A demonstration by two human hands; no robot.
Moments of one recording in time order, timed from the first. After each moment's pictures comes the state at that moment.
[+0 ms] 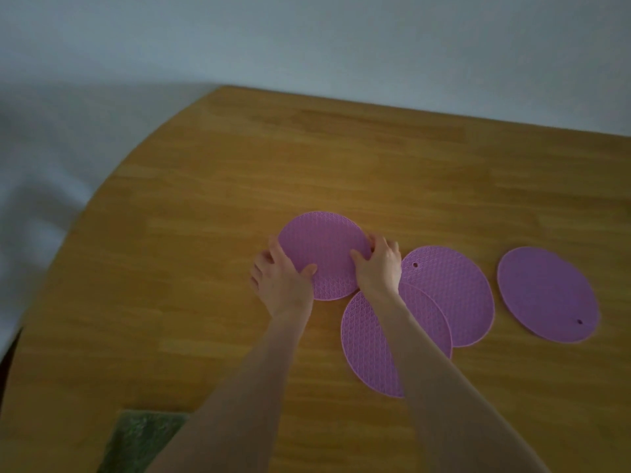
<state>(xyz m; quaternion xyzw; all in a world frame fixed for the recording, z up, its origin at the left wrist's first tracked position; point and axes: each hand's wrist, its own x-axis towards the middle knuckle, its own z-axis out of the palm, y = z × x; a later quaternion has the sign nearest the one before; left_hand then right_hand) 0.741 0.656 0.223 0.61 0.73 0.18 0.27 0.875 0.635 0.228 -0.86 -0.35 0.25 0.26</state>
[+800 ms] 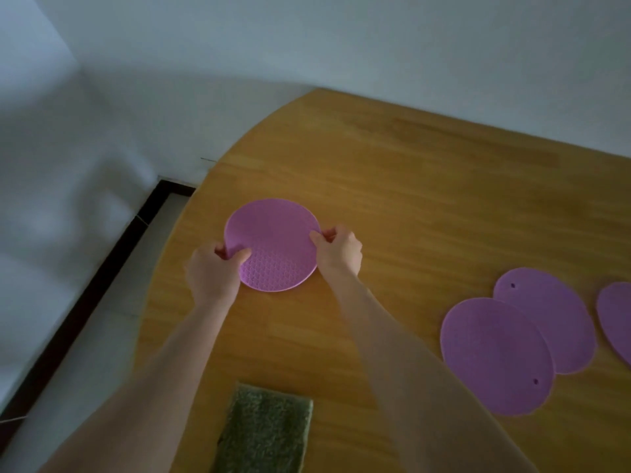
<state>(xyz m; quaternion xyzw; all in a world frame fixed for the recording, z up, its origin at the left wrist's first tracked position) 0.501 0.728 0.239 0.51 0.76 0.28 0.29 0.673 0.725 0.242 -0.81 -0.34 0.36 0.31</state>
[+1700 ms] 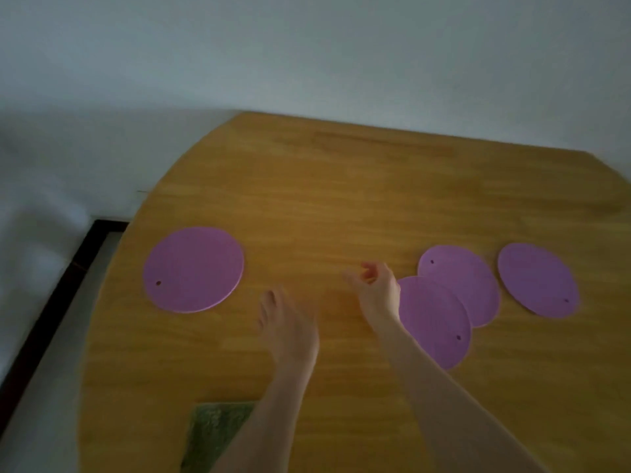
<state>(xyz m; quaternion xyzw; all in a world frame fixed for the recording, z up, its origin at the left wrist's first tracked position) 0.641 0.618 0.237 0.63 0.70 0.19 0.28 0.776 0.611 0.248 -0.86 -0.26 0.26 0.36</state>
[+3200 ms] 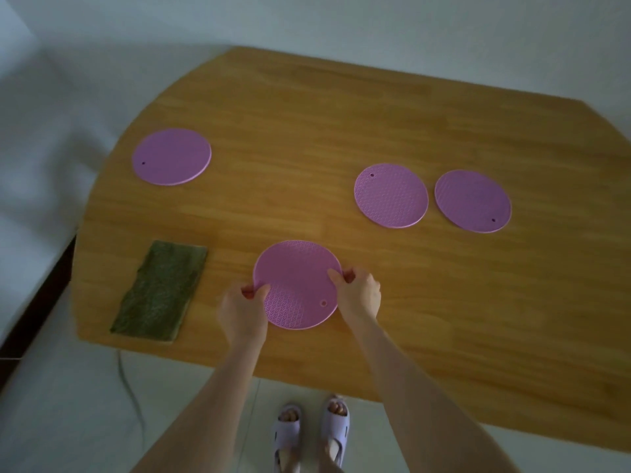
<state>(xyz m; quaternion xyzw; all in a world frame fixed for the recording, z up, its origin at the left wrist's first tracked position) 0.651 0.393 0.231 0.47 0.77 0.26 0.34 0.820 0.374 0.240 -0.85 -0.30 0.33 0.28</state>
